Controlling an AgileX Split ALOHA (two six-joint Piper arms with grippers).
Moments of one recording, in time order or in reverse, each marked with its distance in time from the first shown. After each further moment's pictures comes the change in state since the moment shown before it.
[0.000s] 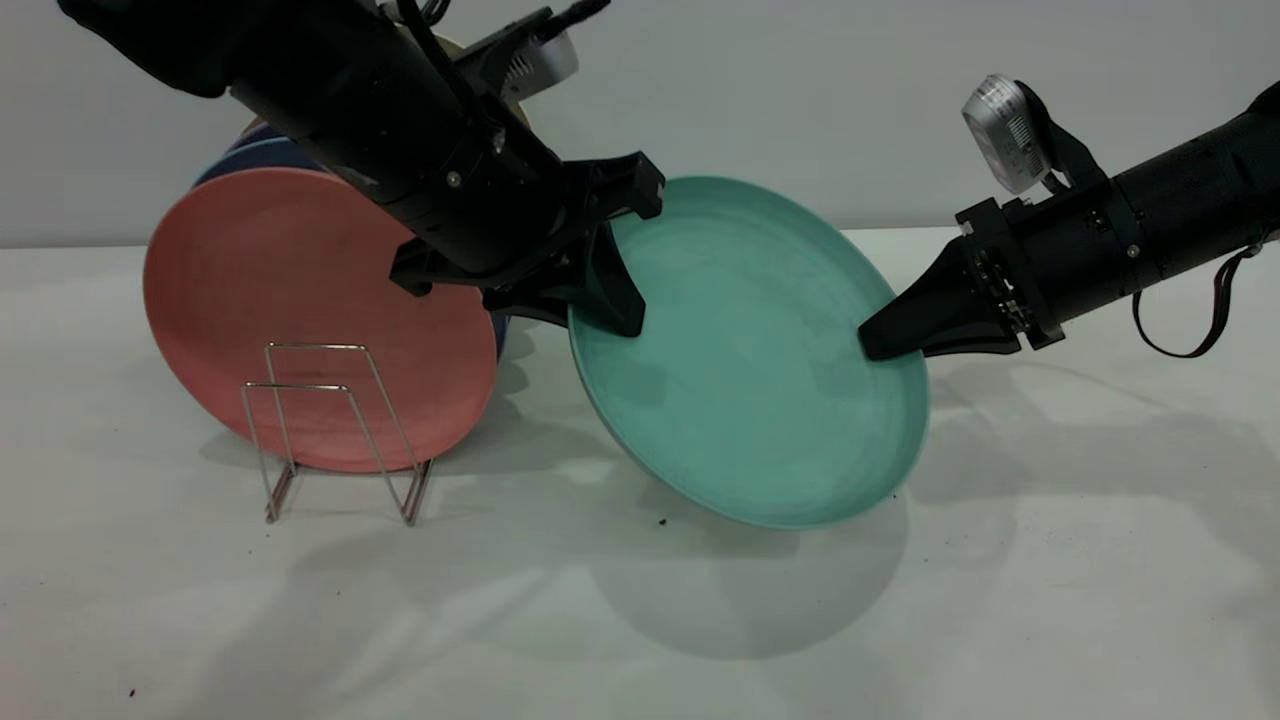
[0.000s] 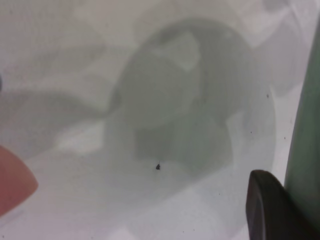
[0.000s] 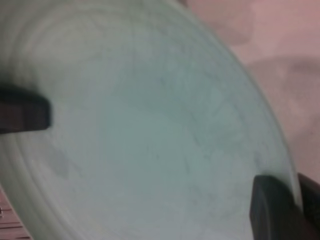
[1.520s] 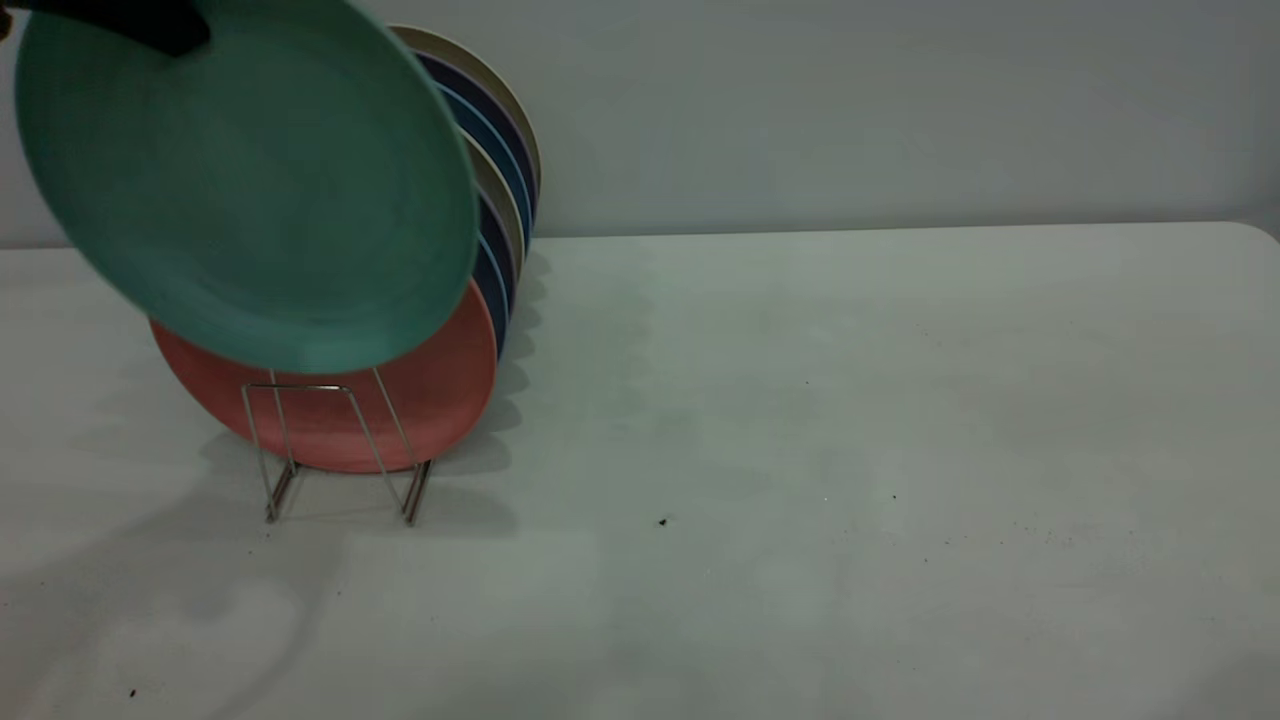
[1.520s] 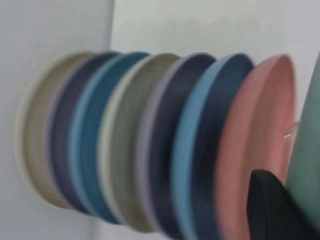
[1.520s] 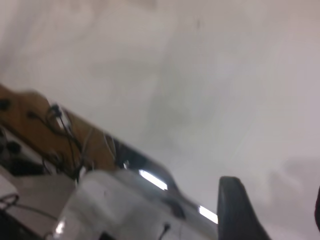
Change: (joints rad) left arm 0.400 -0.427 -0.001 0.358 0.297 1.332; right arm -0.103 -1.358 0.525 -0.688 0.185 0.658
